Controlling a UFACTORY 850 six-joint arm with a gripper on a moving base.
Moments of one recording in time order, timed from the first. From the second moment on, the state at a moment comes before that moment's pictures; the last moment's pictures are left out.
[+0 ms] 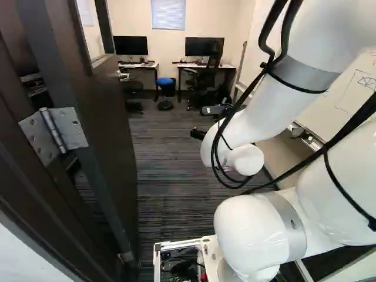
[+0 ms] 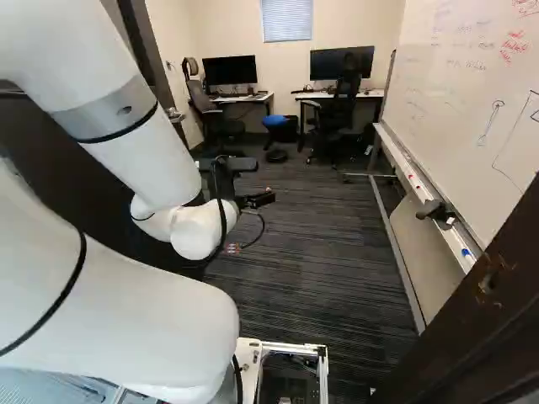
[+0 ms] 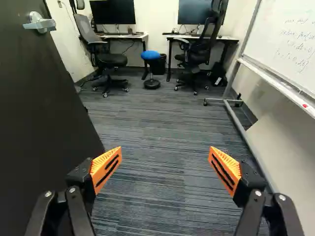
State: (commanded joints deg) arm 0.0 16.0 -5.0 0.0 50.0 0.0
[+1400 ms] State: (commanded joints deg) arm 0.0 16.0 -5.0 0.0 50.0 0.0
